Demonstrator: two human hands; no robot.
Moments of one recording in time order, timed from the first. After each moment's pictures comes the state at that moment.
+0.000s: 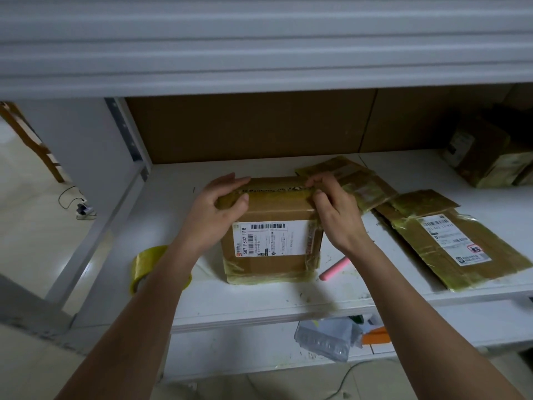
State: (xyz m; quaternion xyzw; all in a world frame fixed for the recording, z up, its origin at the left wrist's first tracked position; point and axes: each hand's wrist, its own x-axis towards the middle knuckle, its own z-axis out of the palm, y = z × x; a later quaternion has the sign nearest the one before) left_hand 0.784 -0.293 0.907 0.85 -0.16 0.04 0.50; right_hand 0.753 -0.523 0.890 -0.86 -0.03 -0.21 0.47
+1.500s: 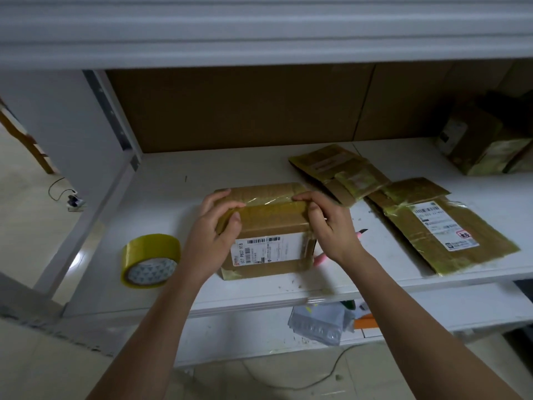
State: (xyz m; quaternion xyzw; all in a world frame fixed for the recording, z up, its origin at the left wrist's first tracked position) left_hand 0.759 -0.297 0.848 0.85 -0.18 0.09 0.49; right_hand 0.736 -0.529 0.845 -0.85 -0.08 -0.22 0.47
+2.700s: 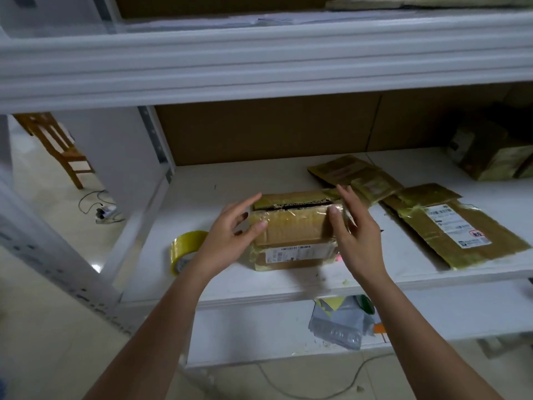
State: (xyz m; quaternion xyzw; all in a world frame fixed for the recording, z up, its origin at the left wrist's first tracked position) left_hand 0.726 -0.261 0.886 0.80 -0.16 -0.07 0.57; right_hand 0.681 -0.497 0.865 -0.79 0.03 -0.26 0.55
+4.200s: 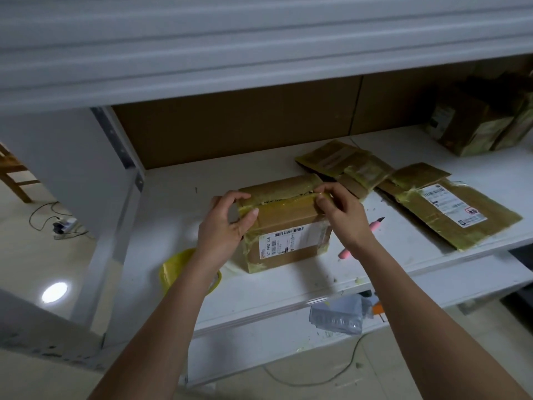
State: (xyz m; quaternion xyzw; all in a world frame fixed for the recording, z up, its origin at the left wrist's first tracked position) left_hand 0.803 -0.254 0.855 0.84 -0.16 0.01 0.51; right_hand 0.744 -0.485 0.852 -0.80 0.12 -0.19 0.55
